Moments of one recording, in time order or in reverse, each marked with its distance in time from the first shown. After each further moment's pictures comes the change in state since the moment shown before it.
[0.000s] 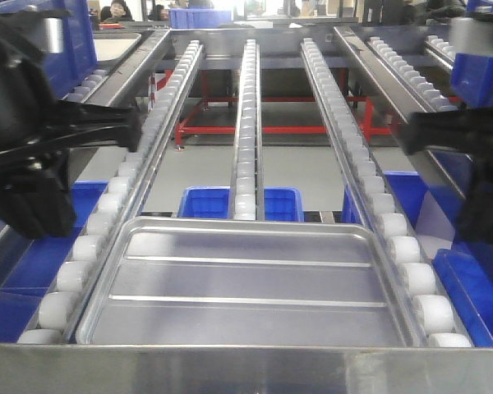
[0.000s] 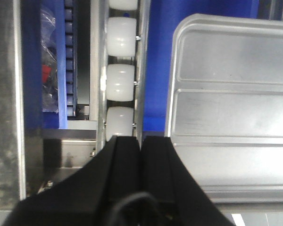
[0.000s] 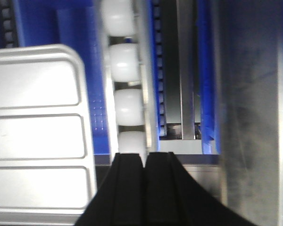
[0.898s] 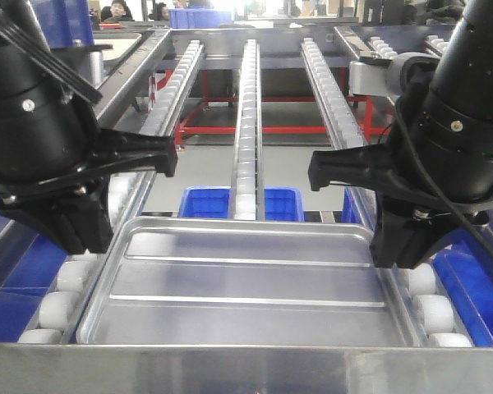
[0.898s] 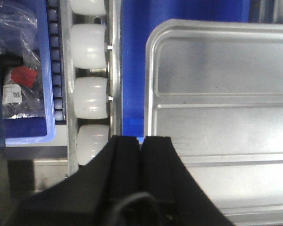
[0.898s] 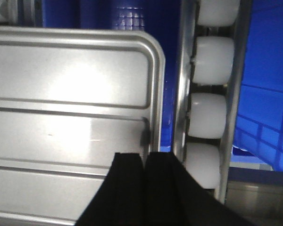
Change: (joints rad) left arm 0.000 0.101 -0.014 -0.025 -0.088 0.036; right arm 0.107 0.178 -0.096 0.014 -0.036 0.011
